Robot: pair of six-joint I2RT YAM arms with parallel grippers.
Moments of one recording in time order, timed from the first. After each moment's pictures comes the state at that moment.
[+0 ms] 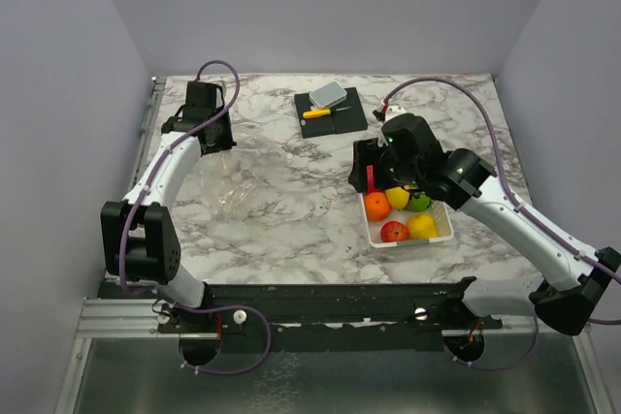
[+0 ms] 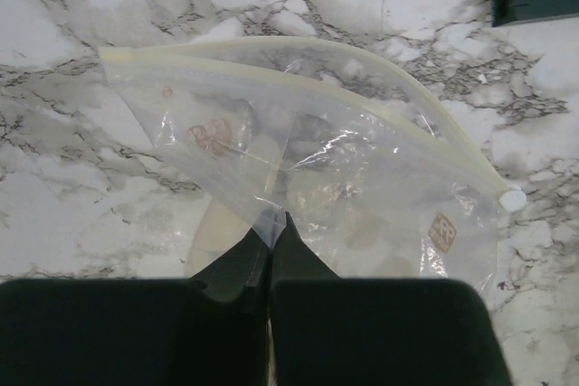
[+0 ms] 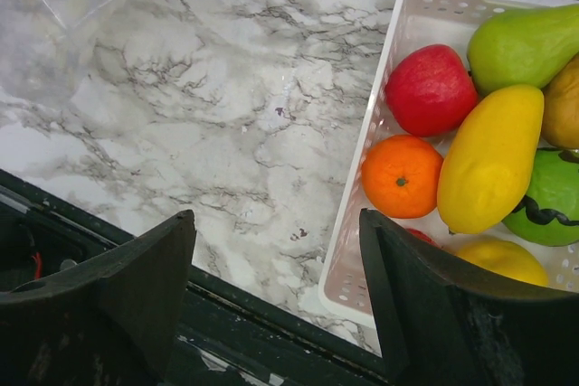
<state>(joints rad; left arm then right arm) -0.10 1.59 1.31 -0.59 0.02 -0.21 0.78 1.25 1.33 -0.82 0.16 0.44</state>
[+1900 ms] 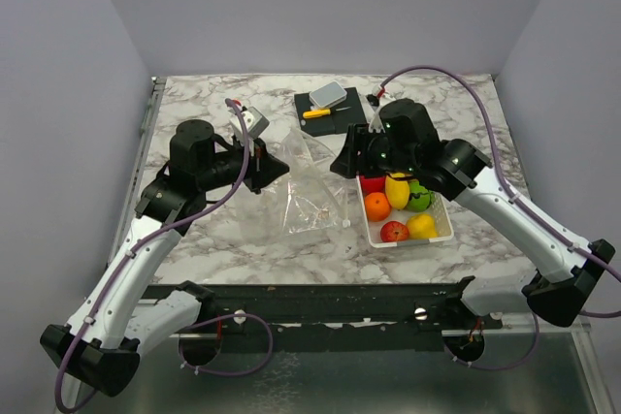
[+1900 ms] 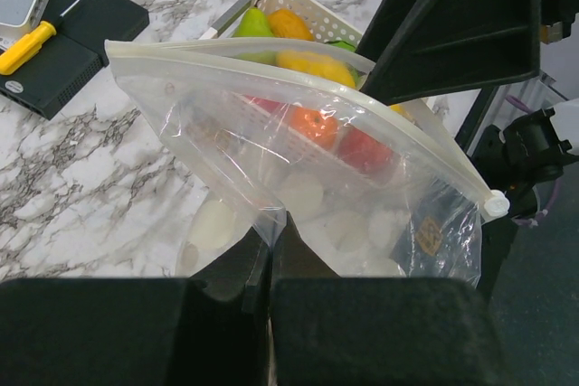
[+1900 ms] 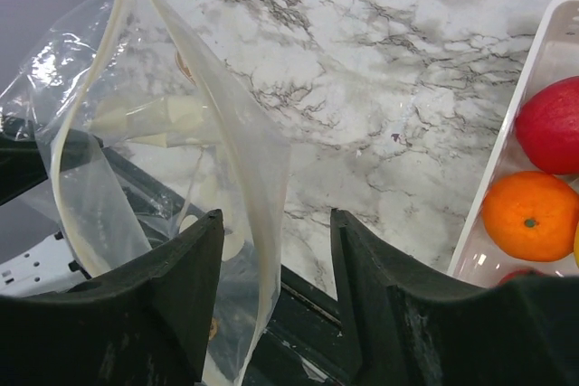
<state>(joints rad) -0.42 0.95 1.06 -0.43 0.60 -0.09 0.78 1.30 1.44 -0.72 -0.03 0.59</state>
